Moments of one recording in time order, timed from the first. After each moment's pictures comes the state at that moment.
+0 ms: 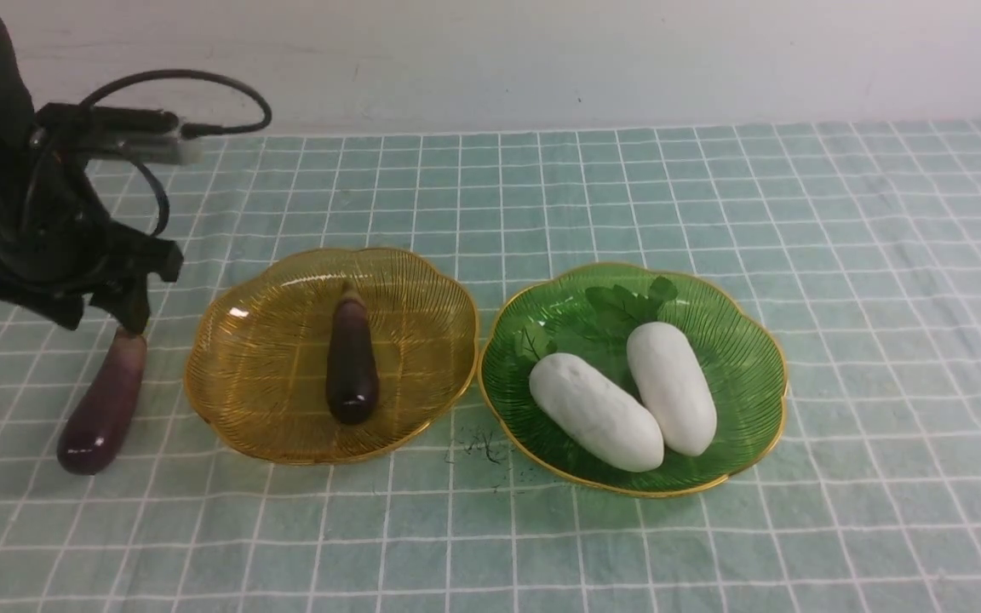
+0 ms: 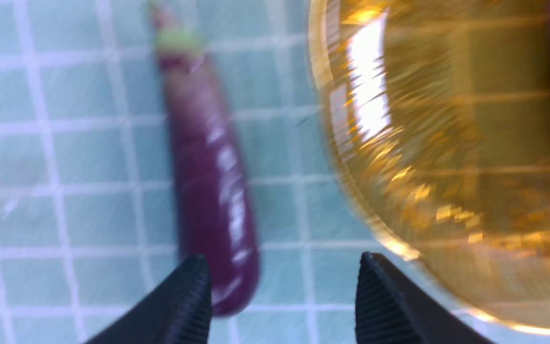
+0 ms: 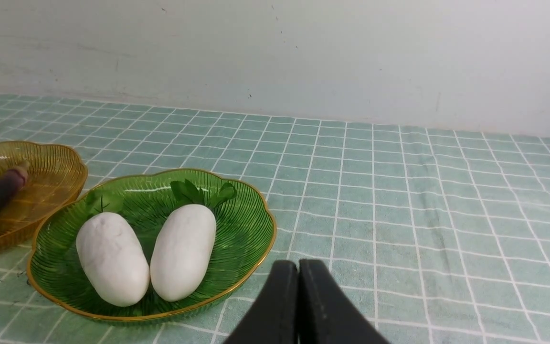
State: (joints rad) right arm 0.09 0.02 -0.32 0.12 0.61 -0.14; left arm 0.04 1.78 -1.46 0.08 1.09 0.02
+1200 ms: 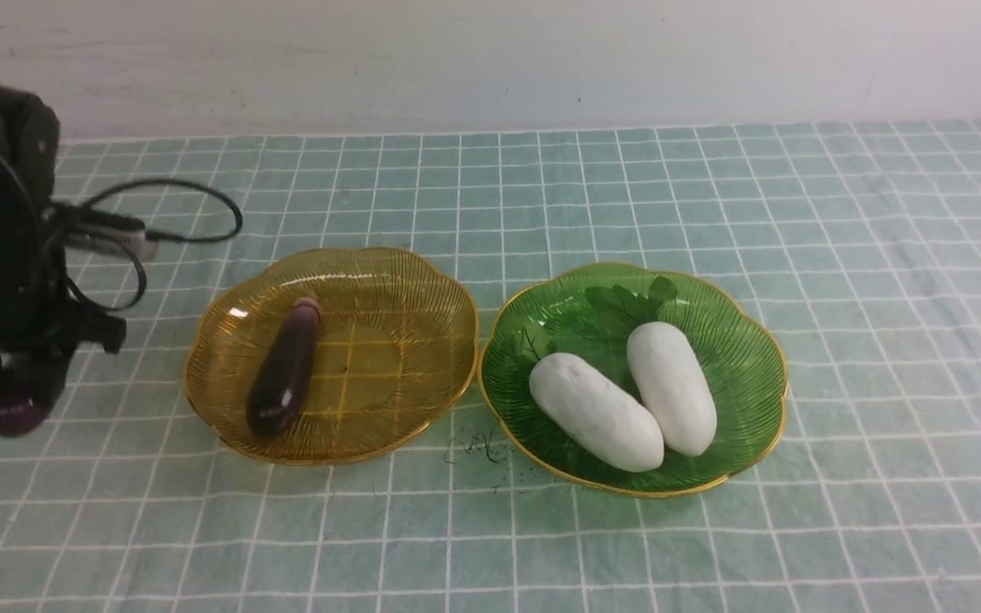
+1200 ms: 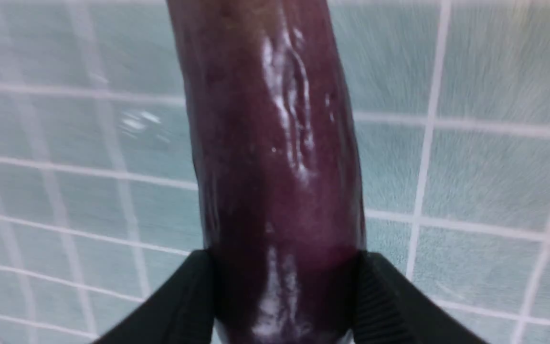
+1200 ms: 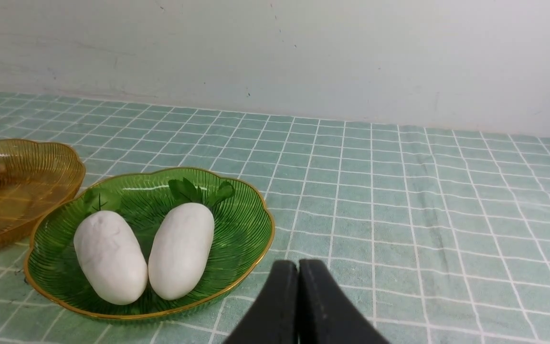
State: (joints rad) right arm 0.09 0.02 -0.32 0.12 0.62 -0.14; left arm 0.08 1.91 -1.55 0.33 1.20 -0.06
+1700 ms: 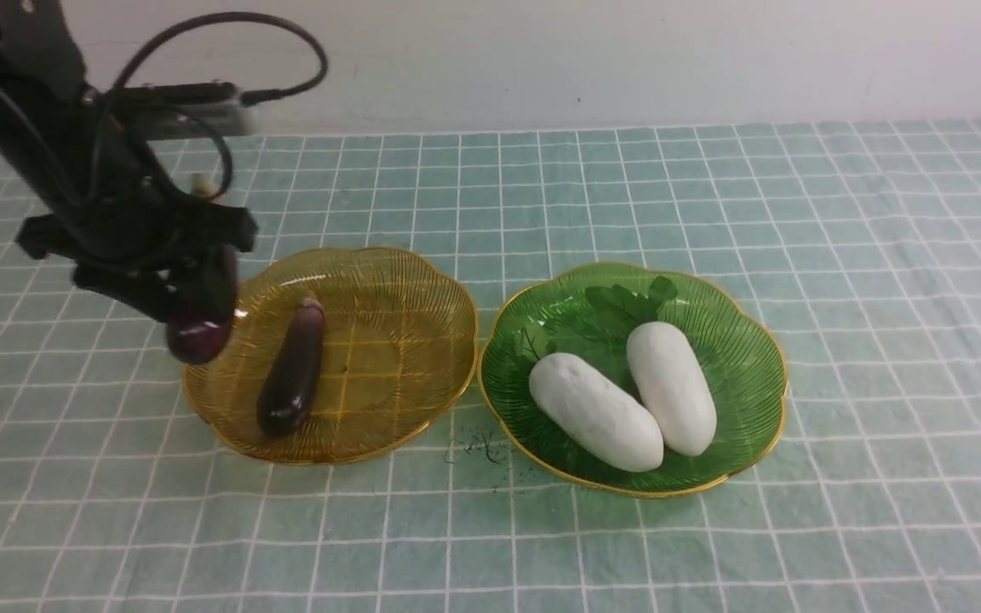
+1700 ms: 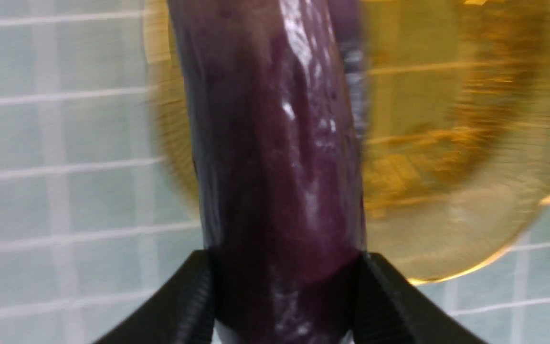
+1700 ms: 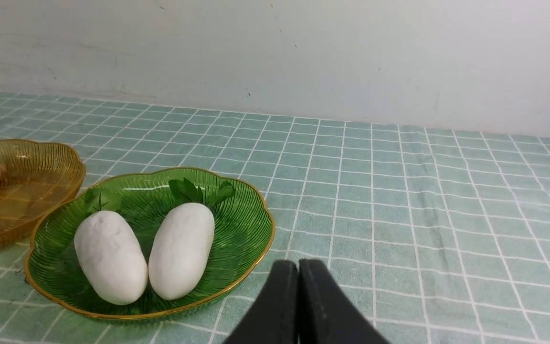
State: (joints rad) right arm 0.09 0.02 -0.32 0.12 0.62 -0.14; left arm -0.10 1.81 -1.58 -0.13 1.18 0.01
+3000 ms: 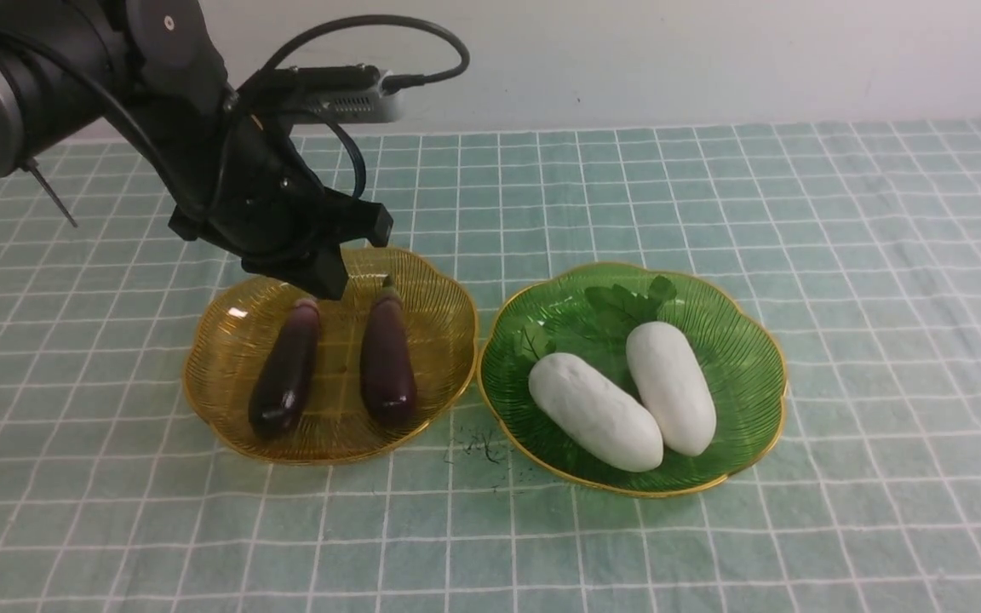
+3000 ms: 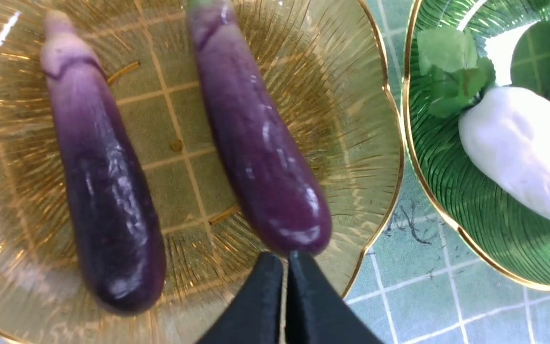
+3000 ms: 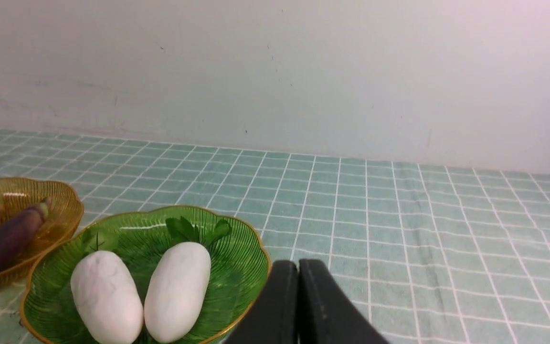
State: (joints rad) right arm 0.09 0.02 -0.32 0.12 0.53 -0.14; left arm -0.24 1.80 -1.58 -0.19 1.05 0.05
